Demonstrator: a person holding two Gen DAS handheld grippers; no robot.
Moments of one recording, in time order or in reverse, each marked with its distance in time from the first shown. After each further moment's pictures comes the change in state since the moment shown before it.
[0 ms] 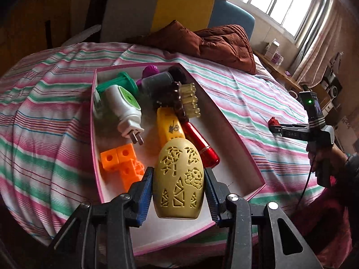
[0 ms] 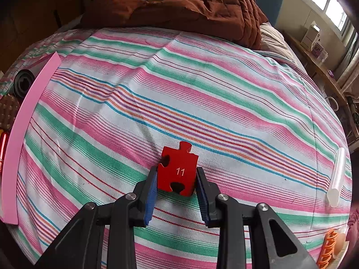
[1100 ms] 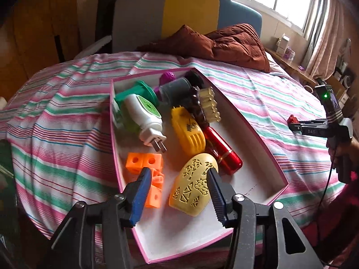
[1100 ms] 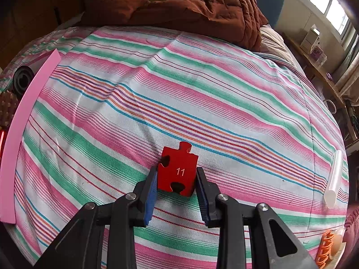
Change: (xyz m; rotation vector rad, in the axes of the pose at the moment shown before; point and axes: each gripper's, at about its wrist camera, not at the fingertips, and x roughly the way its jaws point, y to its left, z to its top) left arm -0.006 0.002 0.004 0.048 -0.045 0.144; right arm 0.000 0.005 -0.001 -0.010 -0.001 -0.017
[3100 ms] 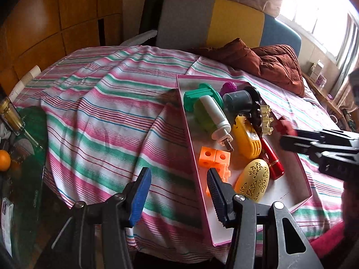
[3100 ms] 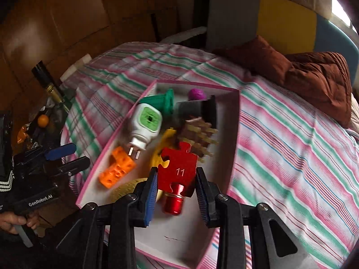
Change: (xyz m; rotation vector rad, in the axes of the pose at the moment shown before) left arm -0.023 0.068 -0.014 -0.194 -0.018 0.138; right arm -0.098 0.226 0.019 -0.296 -0.159 0.433
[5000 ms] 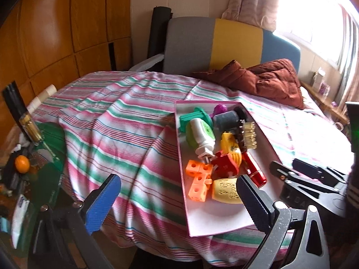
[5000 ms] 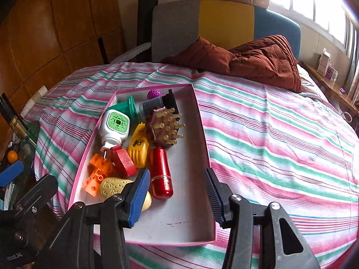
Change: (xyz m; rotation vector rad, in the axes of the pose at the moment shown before) left arm -0.047 -0.037 -0.009 0.015 -0.154 0.114; right arm -0.023 0.011 -0.046 0.278 -0.136 -0.298
